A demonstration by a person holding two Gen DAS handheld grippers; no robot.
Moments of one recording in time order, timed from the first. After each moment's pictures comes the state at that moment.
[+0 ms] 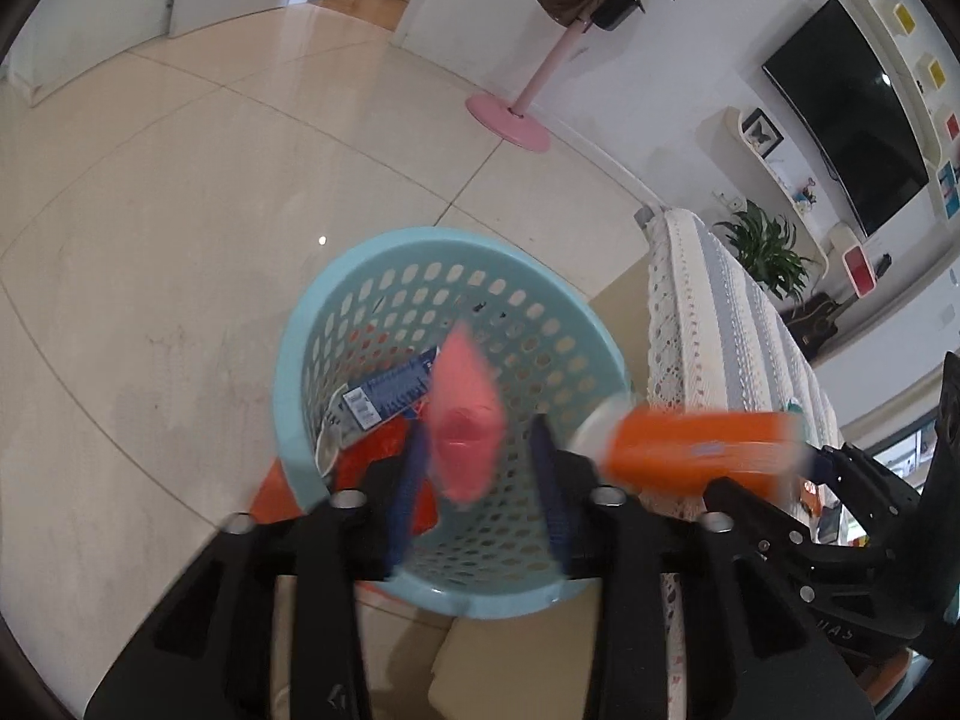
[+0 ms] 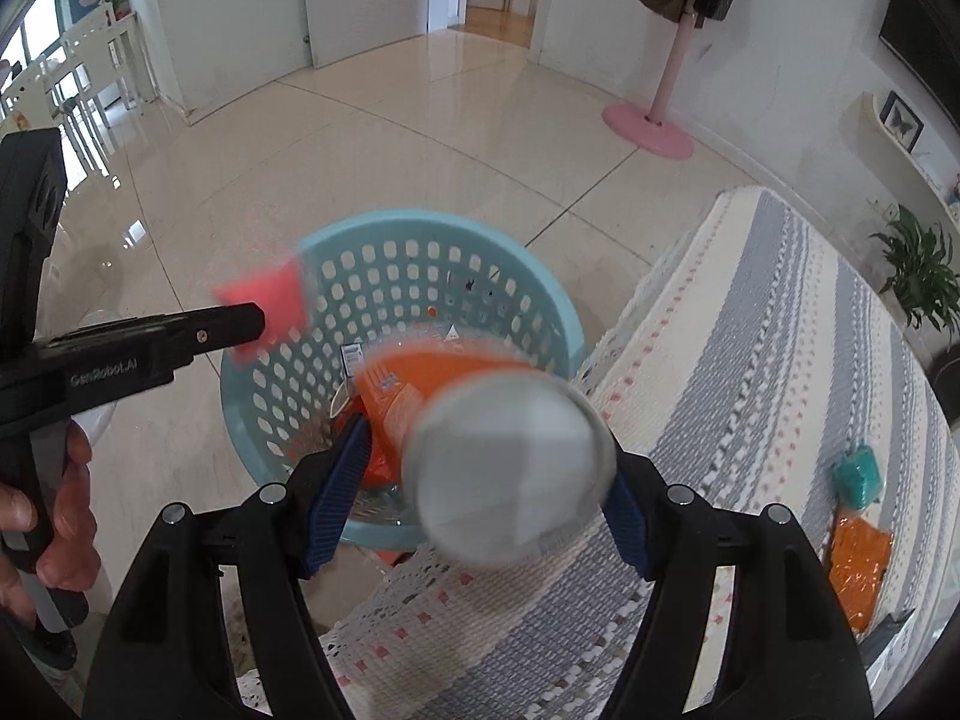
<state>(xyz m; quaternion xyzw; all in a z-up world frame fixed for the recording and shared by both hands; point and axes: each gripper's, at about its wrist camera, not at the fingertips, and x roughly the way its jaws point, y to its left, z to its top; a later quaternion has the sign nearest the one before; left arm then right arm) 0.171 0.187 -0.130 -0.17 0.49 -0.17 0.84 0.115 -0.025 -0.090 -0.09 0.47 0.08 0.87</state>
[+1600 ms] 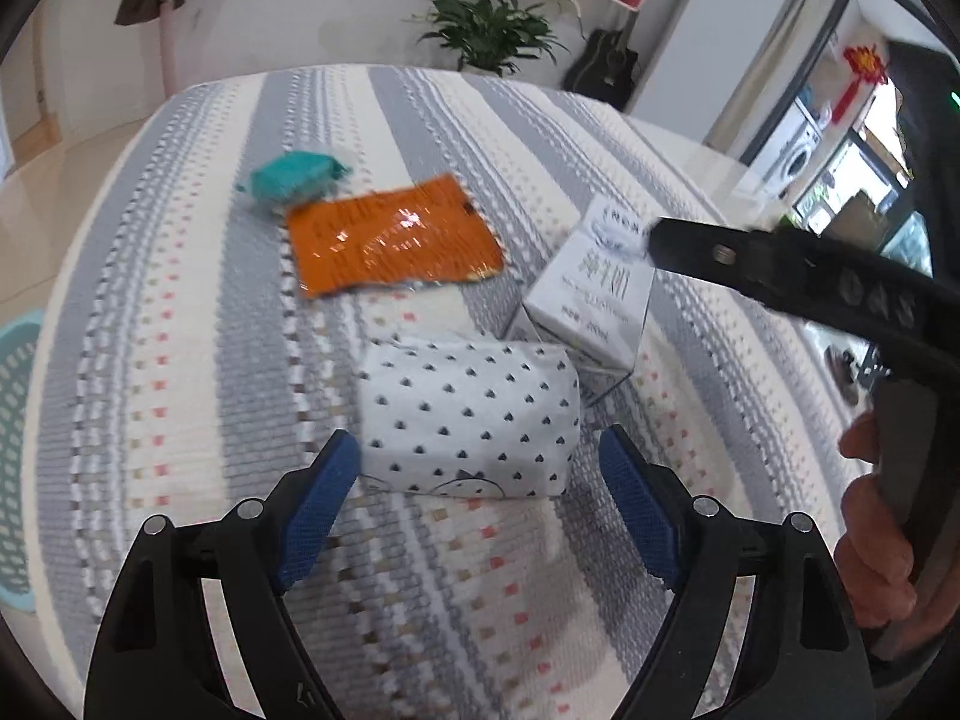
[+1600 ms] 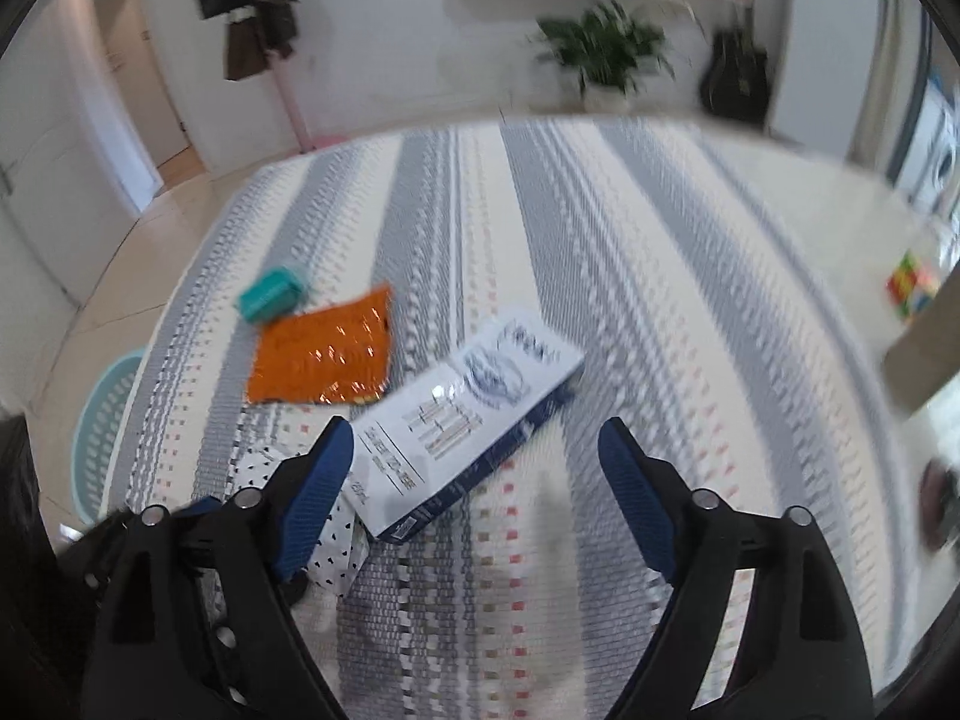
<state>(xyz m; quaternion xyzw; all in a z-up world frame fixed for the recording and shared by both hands) 0.000 -0.194 -0.133 0.10 0.48 -0.43 0.76 -0.090 -0.364 -0.071 0.19 0.42 -0.21 0.86</state>
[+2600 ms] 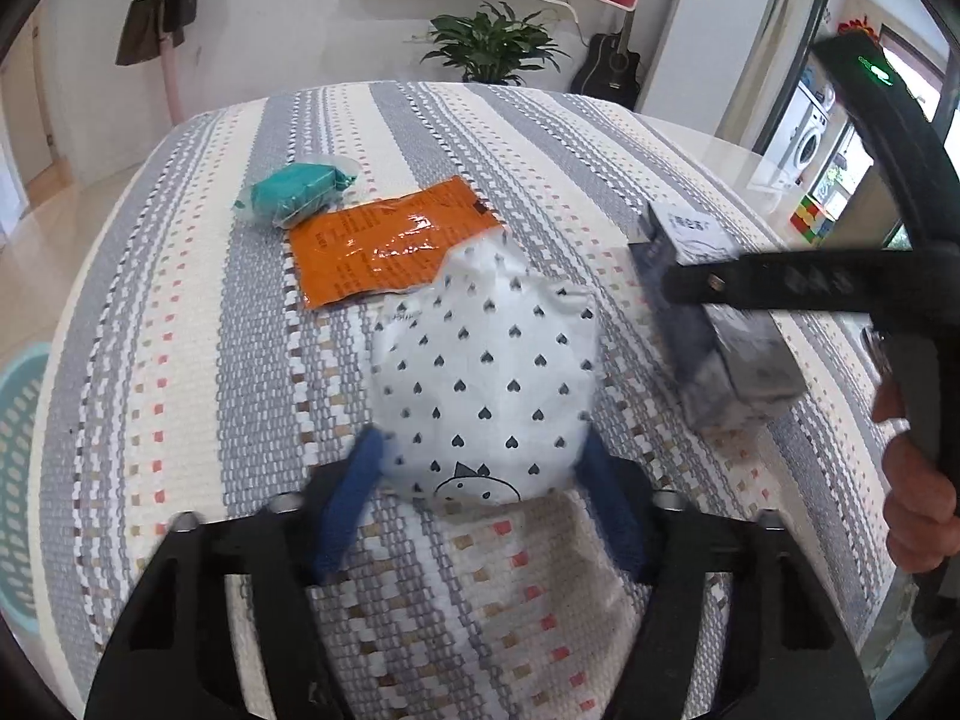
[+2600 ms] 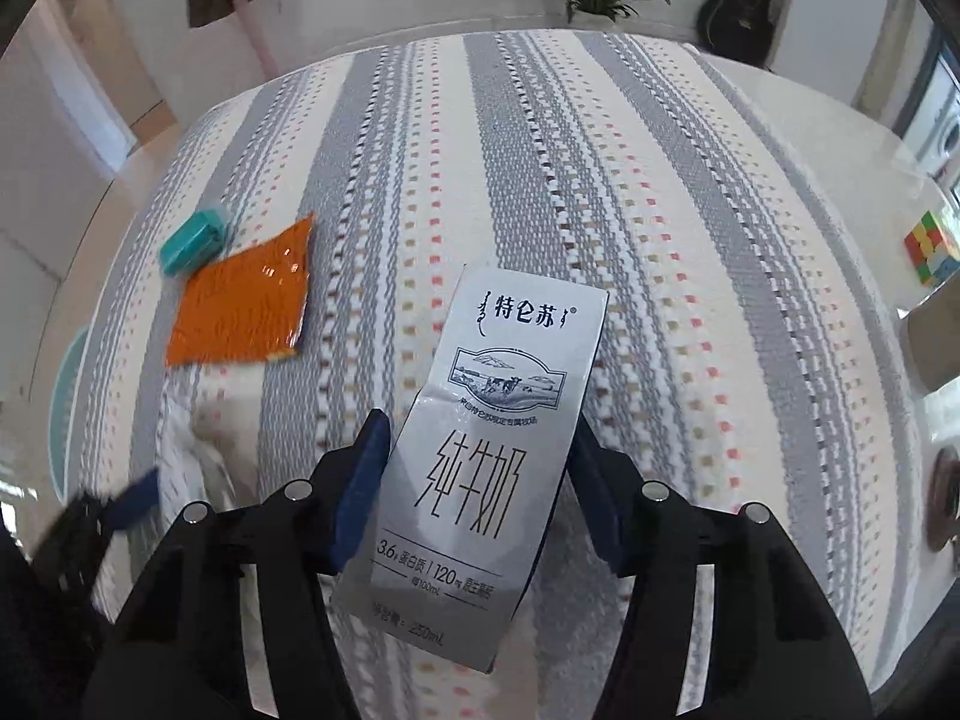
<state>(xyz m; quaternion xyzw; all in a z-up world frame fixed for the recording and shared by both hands) 0.002 -0.203 -0.149 0.13 0.44 -0.42 0.79 -0.088 -0.396 -0.103 0.19 0.49 -0.21 0.83</state>
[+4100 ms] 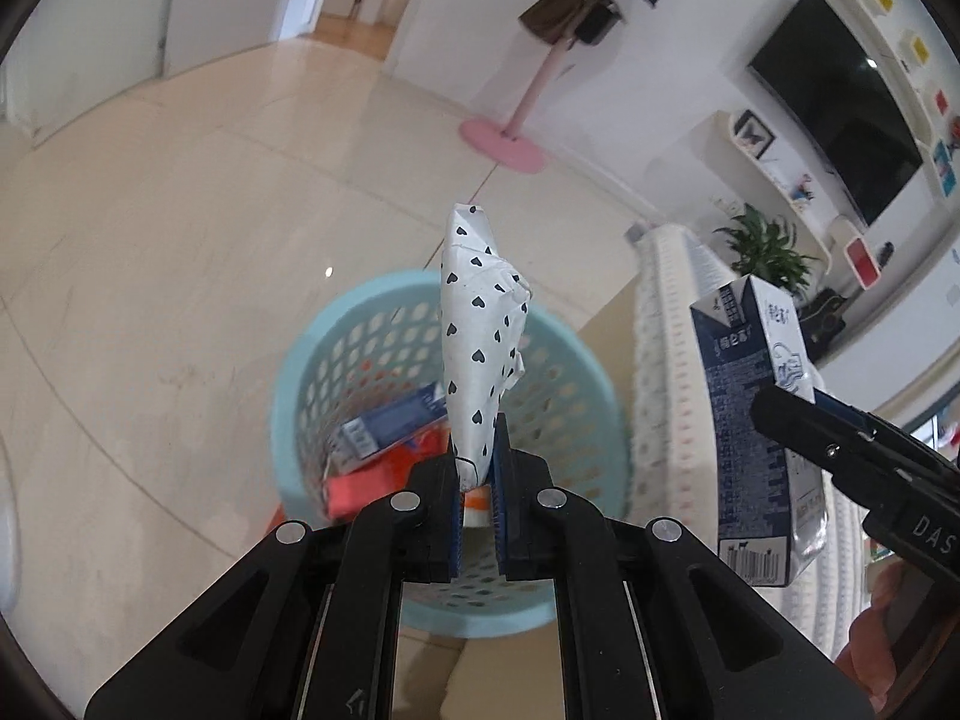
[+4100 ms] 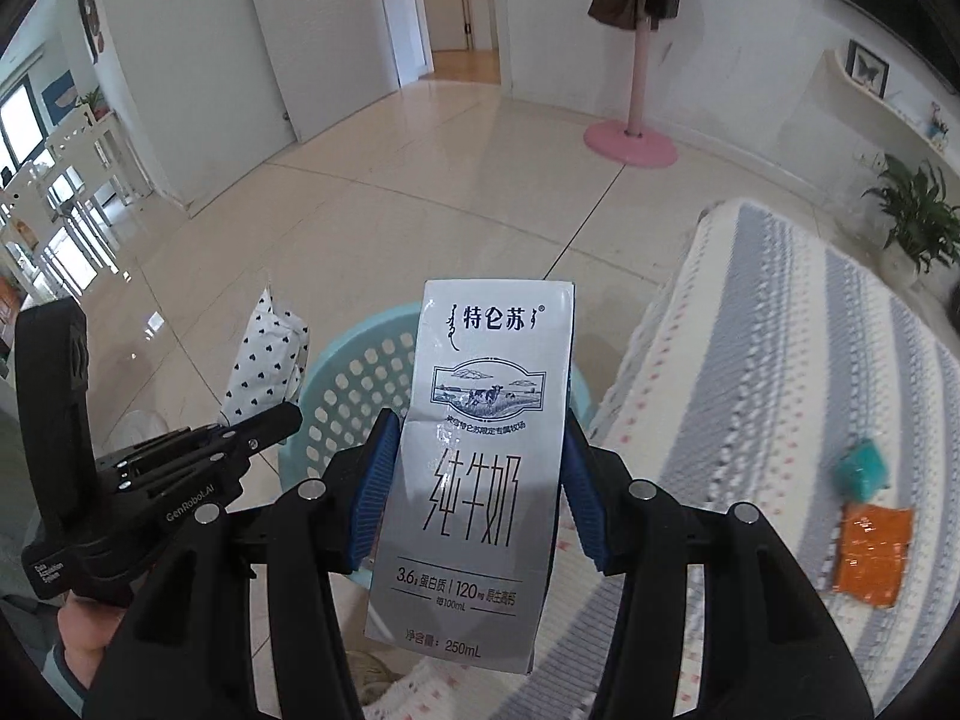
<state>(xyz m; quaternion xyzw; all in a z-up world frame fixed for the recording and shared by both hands) 0.175 0.173 -0.112 -0.15 0.47 -0.16 0.85 0.122 -0.032 -0.033 0.01 0.44 0.08 0.89</state>
